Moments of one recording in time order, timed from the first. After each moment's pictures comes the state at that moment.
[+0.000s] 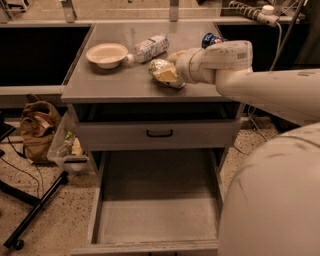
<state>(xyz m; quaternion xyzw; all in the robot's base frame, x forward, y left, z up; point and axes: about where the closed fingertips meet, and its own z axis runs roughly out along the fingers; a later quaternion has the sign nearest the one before) 0.766 -0.044 0.879 -0.41 0.71 0.04 0.57</state>
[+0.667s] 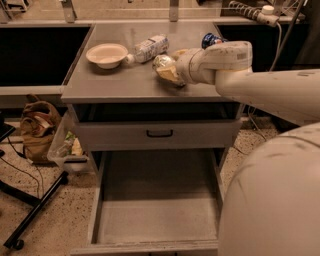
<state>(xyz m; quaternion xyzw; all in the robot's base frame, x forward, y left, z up) 0.766 -0.044 0.879 -0.41 0.71 0.04 0.57</state>
